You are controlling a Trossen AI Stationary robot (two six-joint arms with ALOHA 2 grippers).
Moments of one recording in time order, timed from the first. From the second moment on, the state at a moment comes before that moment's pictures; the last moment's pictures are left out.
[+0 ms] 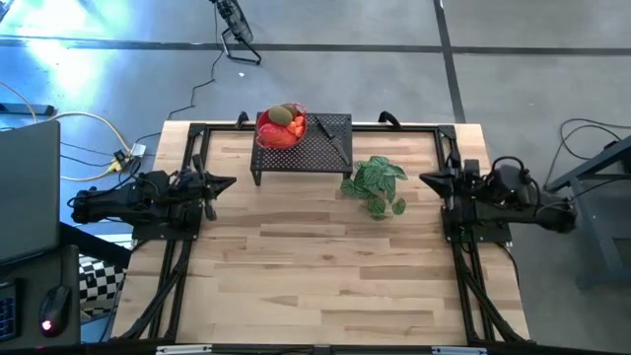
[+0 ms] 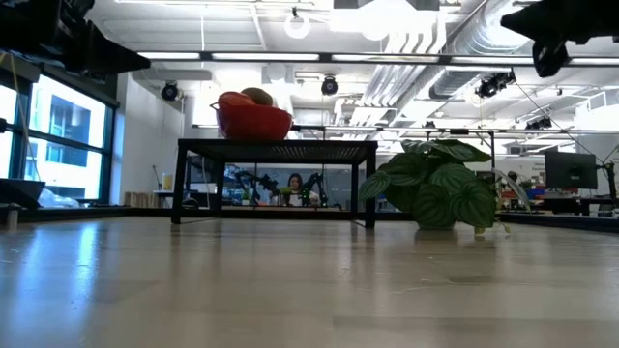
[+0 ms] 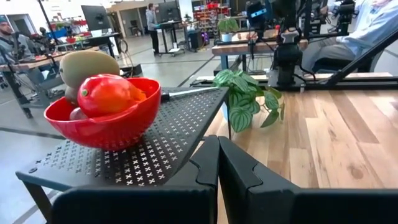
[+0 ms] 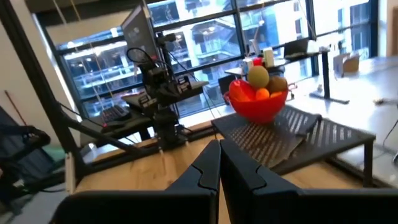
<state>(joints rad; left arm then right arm) -0.01 0.01 0.30 -0.31 -0.37 0.11 -0.07 0.03 0.39 -0.28 0.16 0.26</state>
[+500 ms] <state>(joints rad) -0.01 0.01 0.30 -0.32 -0.29 0.14 -0.07 0.01 0.15 -0.06 0.12 0.29</state>
